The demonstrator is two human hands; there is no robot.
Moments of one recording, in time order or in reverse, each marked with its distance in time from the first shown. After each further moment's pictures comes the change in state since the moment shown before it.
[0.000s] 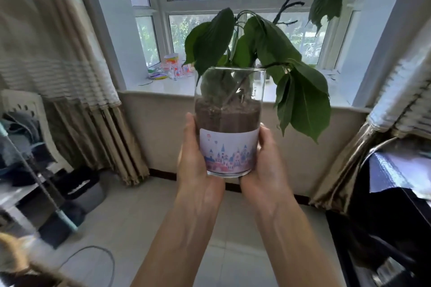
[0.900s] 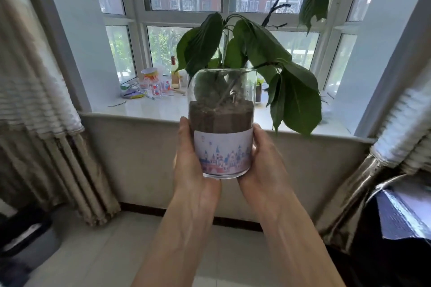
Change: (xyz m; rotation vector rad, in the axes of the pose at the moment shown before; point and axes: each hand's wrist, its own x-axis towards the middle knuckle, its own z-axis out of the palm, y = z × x) left_hand 0.209 0.040 0.031 -0.066 -0.077 -0.096; right_hand 0.201 -0.017 0.056 -0.124 -0.036 -0.144
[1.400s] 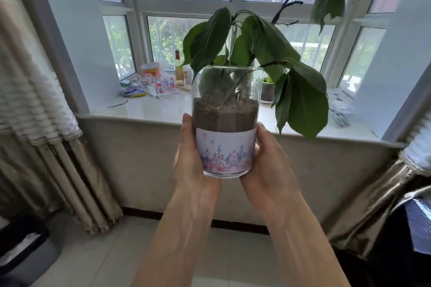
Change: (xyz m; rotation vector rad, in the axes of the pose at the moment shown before) left_hand 0.107 0.076 -0.039 0.022 -0.094 -0.051; right_hand 0.088 0.056 0.056 -0.045 -0.044 -0.007
